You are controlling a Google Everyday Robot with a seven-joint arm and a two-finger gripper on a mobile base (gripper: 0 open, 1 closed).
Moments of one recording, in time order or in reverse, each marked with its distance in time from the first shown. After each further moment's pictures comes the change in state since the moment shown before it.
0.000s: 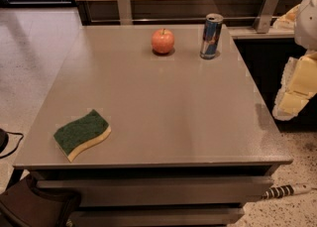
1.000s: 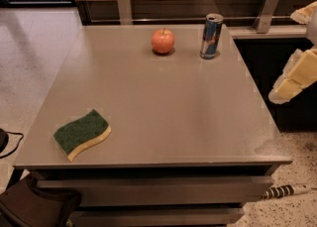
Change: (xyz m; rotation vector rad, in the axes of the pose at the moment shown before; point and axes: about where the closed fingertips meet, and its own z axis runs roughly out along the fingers) arm 0.021 -0.043 0.013 0.135 -0.123 0.141
